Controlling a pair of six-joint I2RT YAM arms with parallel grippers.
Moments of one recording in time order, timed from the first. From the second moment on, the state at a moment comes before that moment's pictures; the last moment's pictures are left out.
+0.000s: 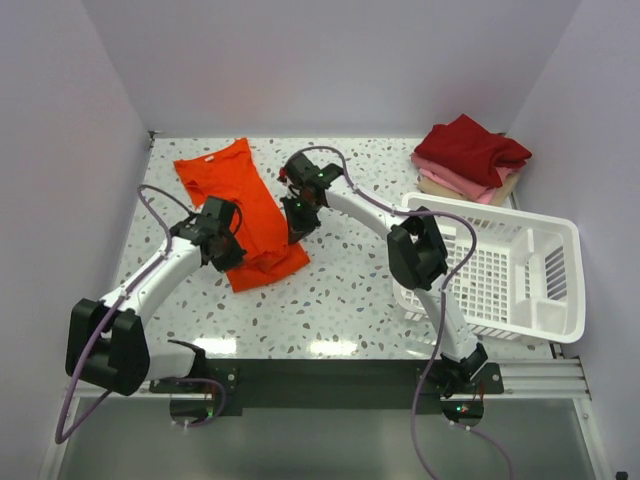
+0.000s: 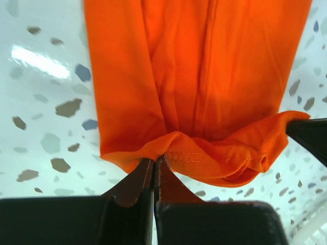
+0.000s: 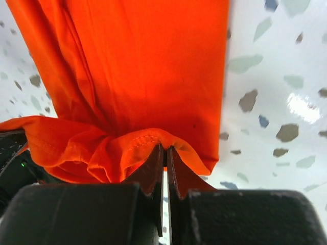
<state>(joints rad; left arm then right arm) -0.29 1.29 0.87 -0.71 -0.12 -0.87 0.73 2.33 2.10 -0.93 -0.27 0.42</state>
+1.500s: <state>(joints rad) 0.02 1.65 1.18 -0.48 -0.24 -0.64 0.71 2.54 2.33 -0.43 -0.19 0.65</state>
